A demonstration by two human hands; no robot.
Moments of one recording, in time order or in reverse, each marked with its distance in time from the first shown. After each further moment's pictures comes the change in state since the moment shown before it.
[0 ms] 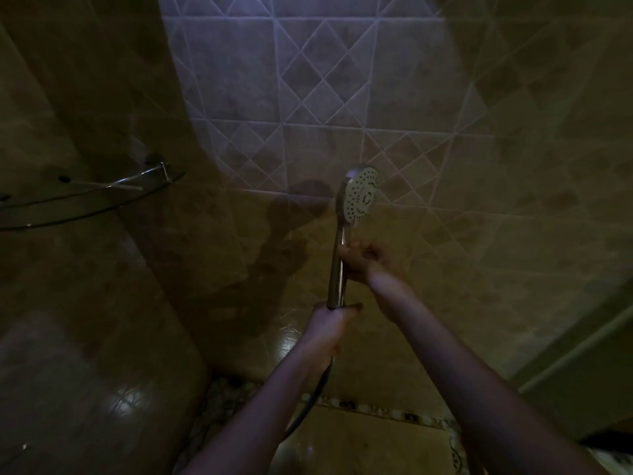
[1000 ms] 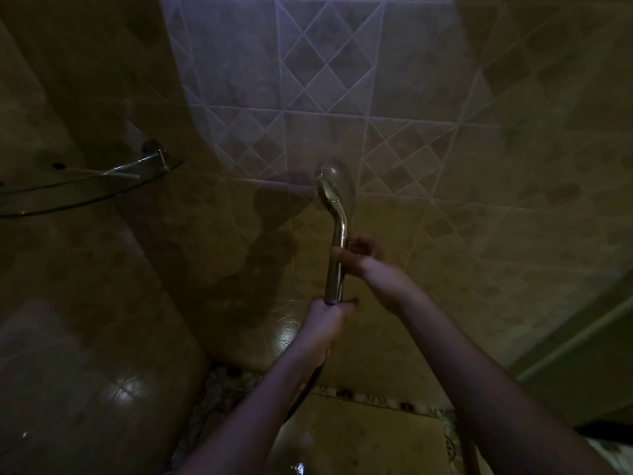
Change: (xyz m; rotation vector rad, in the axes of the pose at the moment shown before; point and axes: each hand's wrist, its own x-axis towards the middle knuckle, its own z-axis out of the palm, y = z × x) left_hand -0.010 -0.002 -0.008 0.023 -0.027 0.043; right_hand -0.007 -0.002 0.002 -0.065 -0.153 -0.014
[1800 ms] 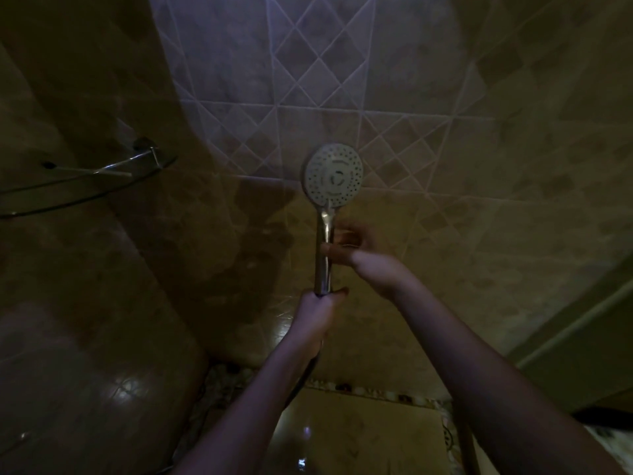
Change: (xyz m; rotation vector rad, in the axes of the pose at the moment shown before) left_hand 0.004 0.003 -0.001 -0.014 0.125 0.012; right_hand 0.008 -0.007 0.002 -0.109 -0.042 -0.031
